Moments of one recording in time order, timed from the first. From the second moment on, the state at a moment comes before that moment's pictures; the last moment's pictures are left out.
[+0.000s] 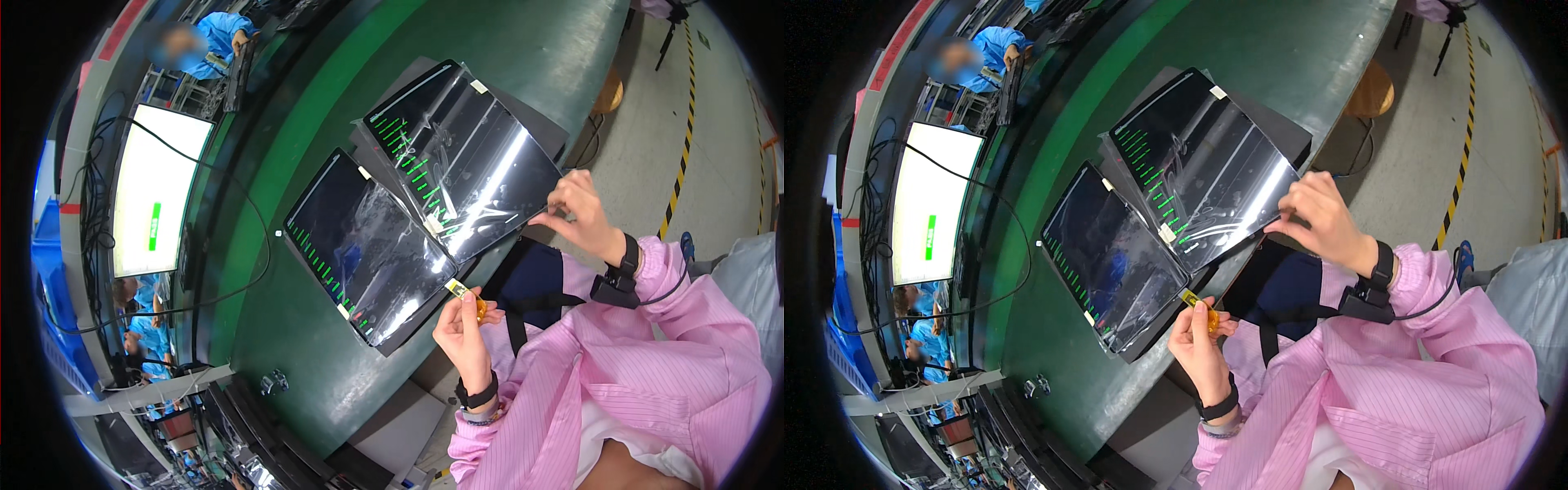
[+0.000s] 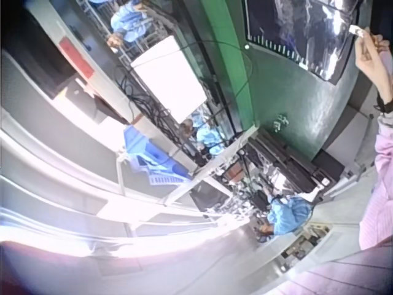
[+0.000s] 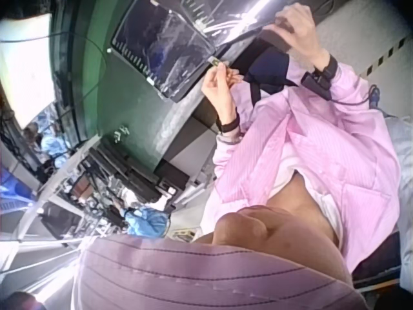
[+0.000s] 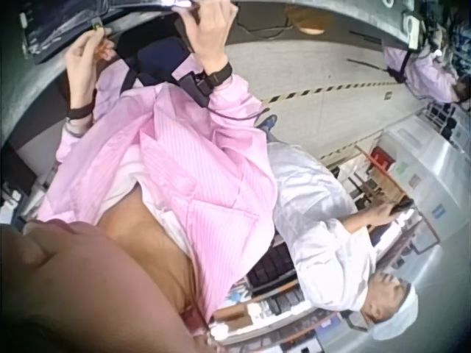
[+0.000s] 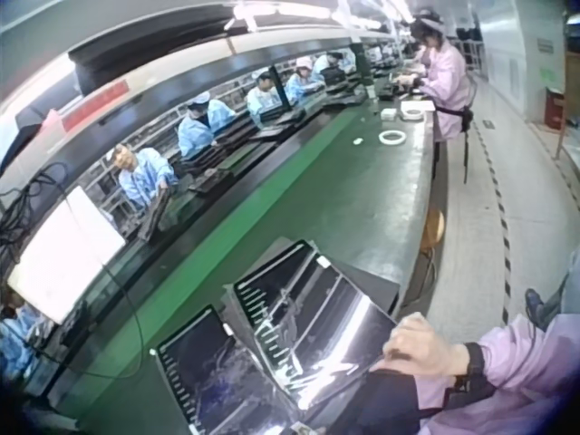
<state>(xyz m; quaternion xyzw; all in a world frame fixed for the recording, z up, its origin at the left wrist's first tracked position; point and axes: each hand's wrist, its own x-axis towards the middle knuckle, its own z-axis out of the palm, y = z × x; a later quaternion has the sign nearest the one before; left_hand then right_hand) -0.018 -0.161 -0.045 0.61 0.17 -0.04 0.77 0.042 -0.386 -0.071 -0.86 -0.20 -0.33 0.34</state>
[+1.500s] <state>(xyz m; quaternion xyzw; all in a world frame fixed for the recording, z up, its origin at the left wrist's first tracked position) 0.030 -0.109 -0.017 0.95 -0.19 0.16 0.20 -0.009 -0.337 -0.064 -0.79 -0.14 -0.18 0.57</state>
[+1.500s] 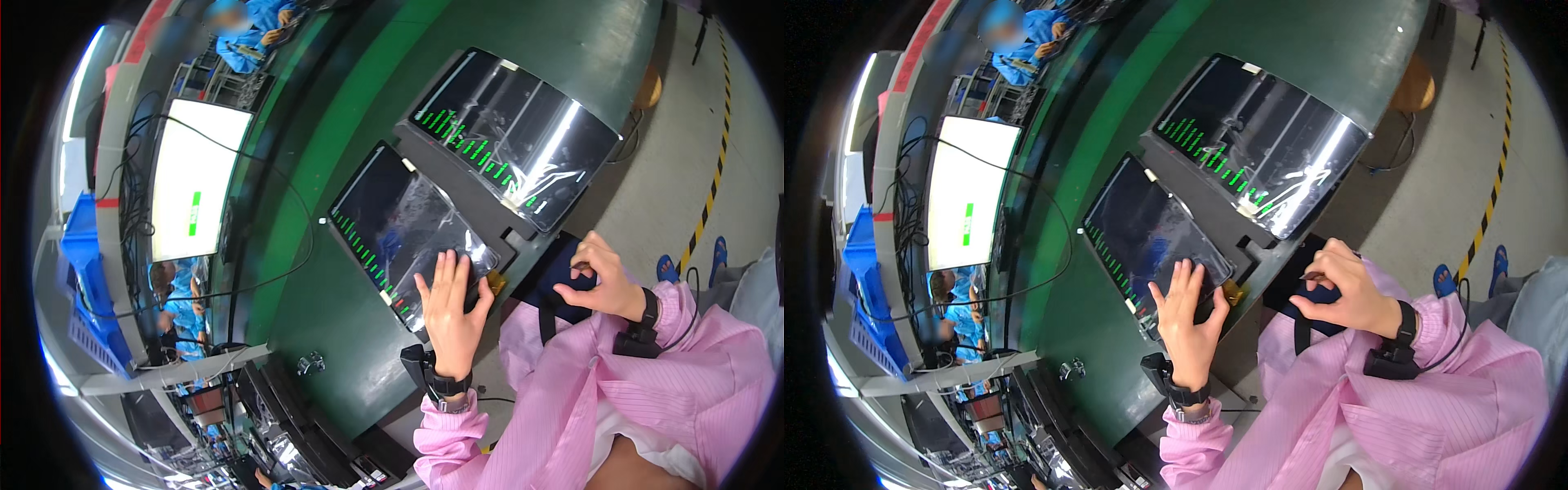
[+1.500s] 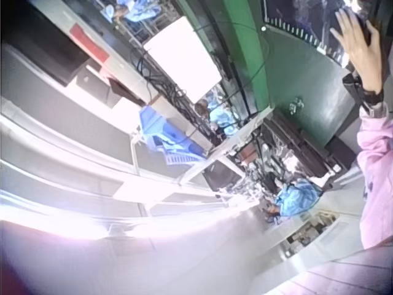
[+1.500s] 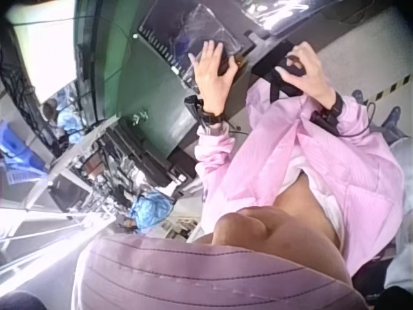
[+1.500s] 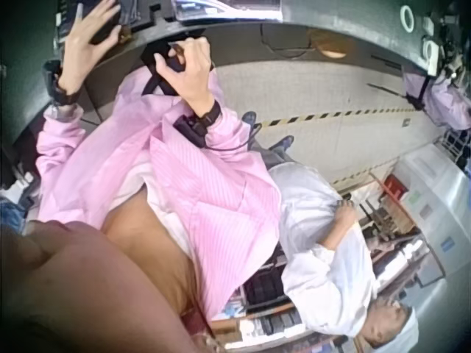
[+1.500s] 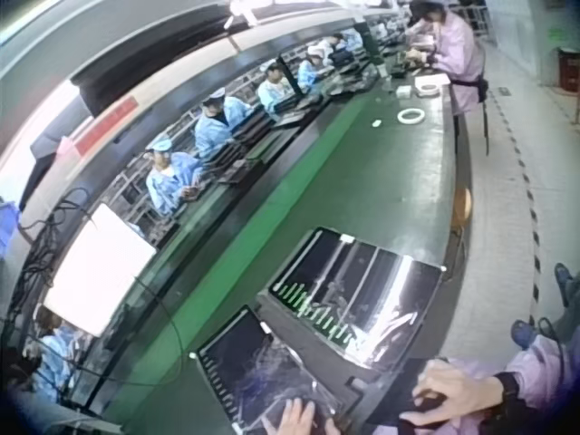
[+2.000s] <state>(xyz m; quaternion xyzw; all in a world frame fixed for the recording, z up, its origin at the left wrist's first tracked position) -0.002 -0.016 0.005 0.97 -0.06 0.19 0.15 -0.004 -0.354 -0.047 -0.78 -0.11 -0.17 0.59</state>
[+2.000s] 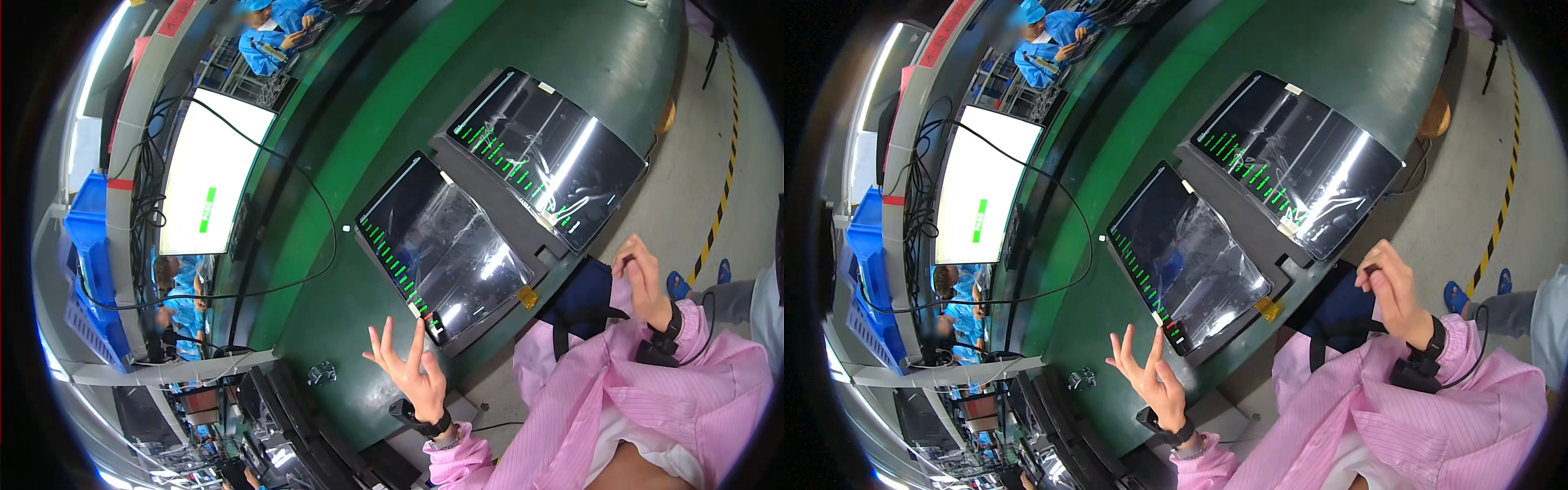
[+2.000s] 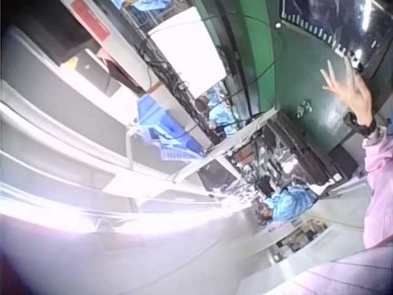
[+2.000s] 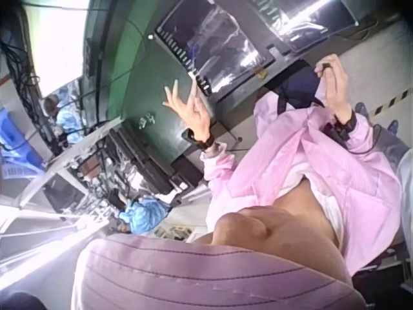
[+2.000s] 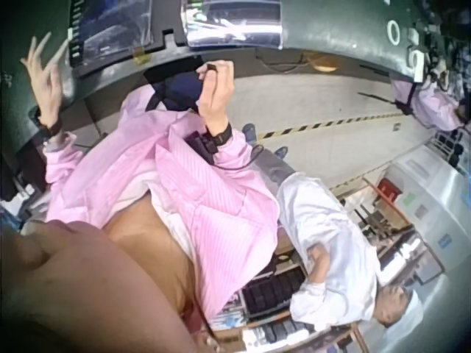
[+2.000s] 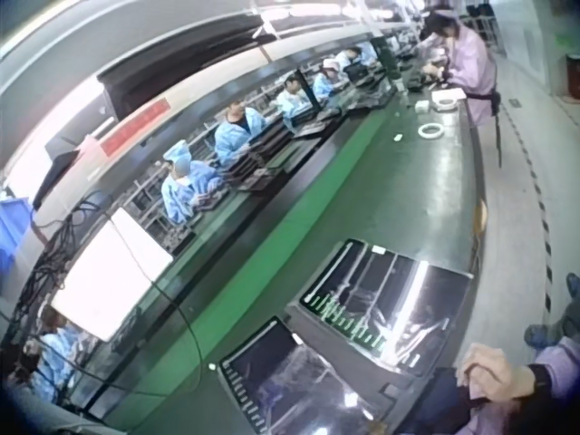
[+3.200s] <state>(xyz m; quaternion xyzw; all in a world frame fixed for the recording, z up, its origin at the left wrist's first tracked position) 0.089 0.022 0.059 0.96 -0.02 0.28 0.09 0.256 -0.447 0.018 -0.91 -0.30 0.00 0.30</state>
